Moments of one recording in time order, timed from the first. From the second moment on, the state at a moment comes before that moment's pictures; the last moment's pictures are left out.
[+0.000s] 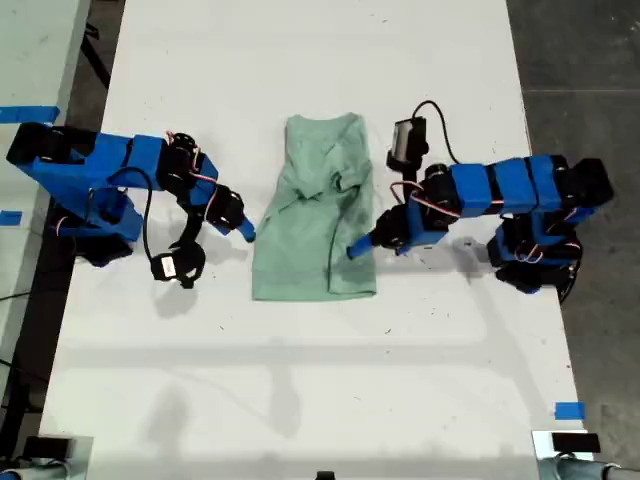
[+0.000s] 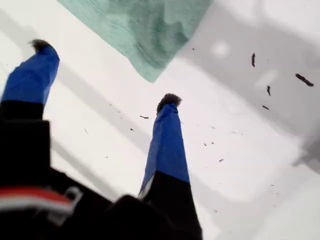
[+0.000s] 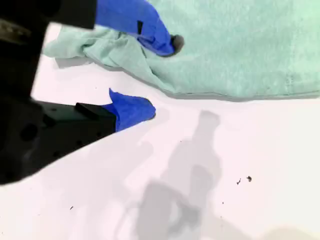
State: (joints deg) arm 0 9.9 101.5 98.6 76.4 9.3; arm 1 -1.8 101.0 92.8 90.6 -8.2
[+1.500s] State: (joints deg) arm 0 4.7 71.7 75.8 59.9 14.3; arm 1 -2.2 110.9 106.3 84.3 -6.1
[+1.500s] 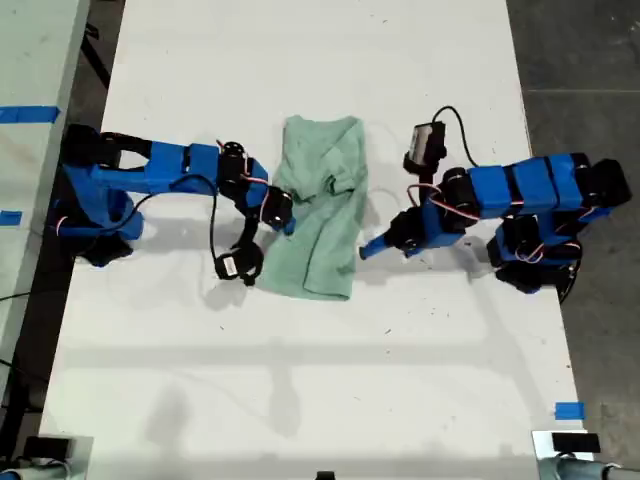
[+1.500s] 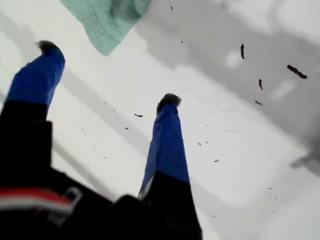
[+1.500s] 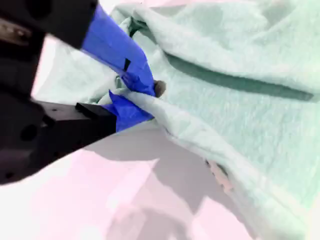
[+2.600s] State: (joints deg) arm 0 4.0 82.3 70.7 88.2 10.9; arm 1 -4.4 138.2 126.1 85.4 0.6
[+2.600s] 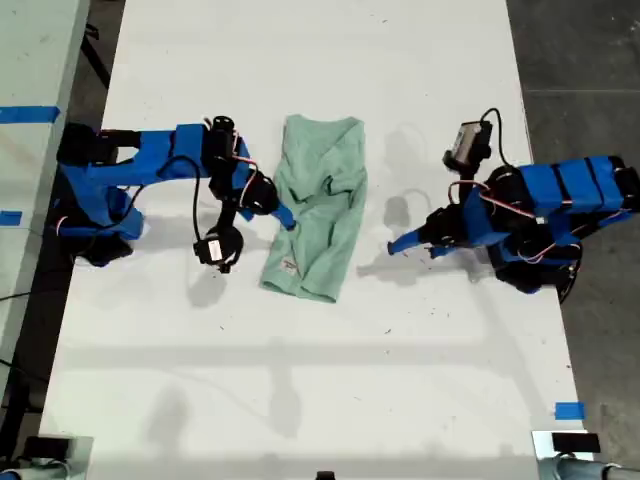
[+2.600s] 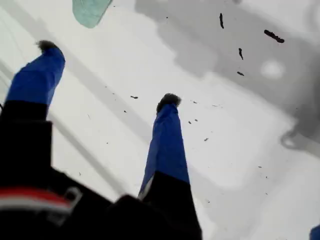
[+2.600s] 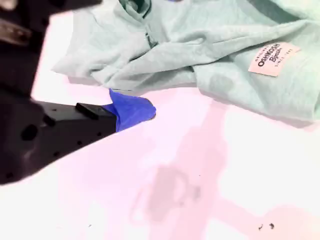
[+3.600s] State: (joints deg) arm 0 14.2 89.0 97.0 68.2 4.0; arm 1 -6.2 107.4 110.0 75.8 -4.5
